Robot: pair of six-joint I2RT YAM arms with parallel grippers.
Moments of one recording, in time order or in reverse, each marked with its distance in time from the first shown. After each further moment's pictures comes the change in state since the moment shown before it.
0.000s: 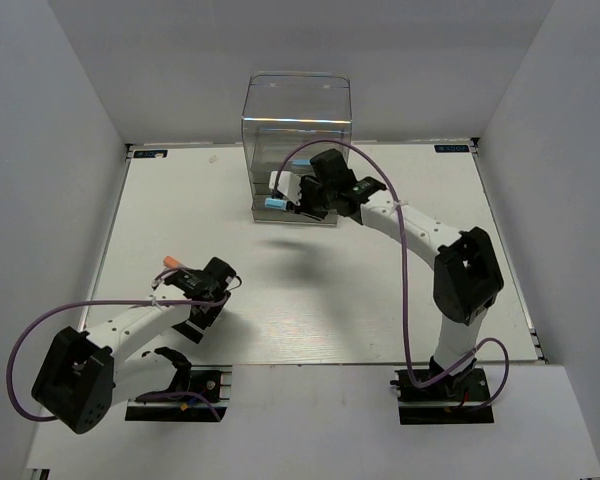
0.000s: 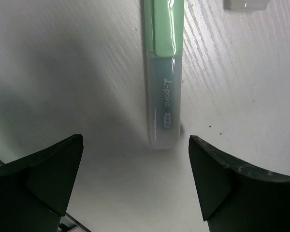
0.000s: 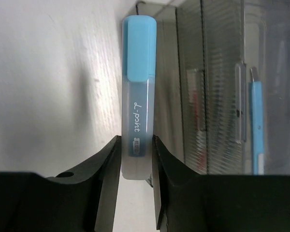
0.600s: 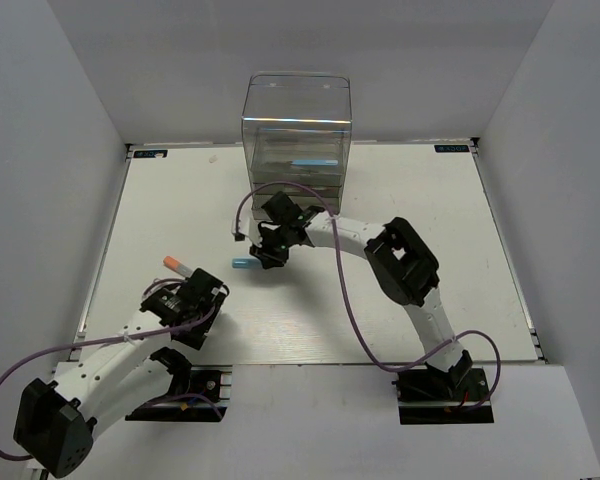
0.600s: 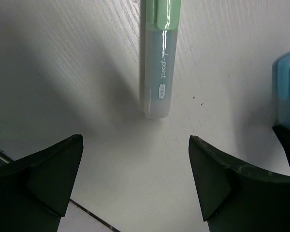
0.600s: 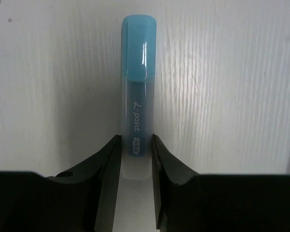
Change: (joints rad) left arm -0.008 -0.296 -0.063 -0.056 0.076 -0.078; right arm 0.174 0.396 0.135 0.014 -0.179 0.184
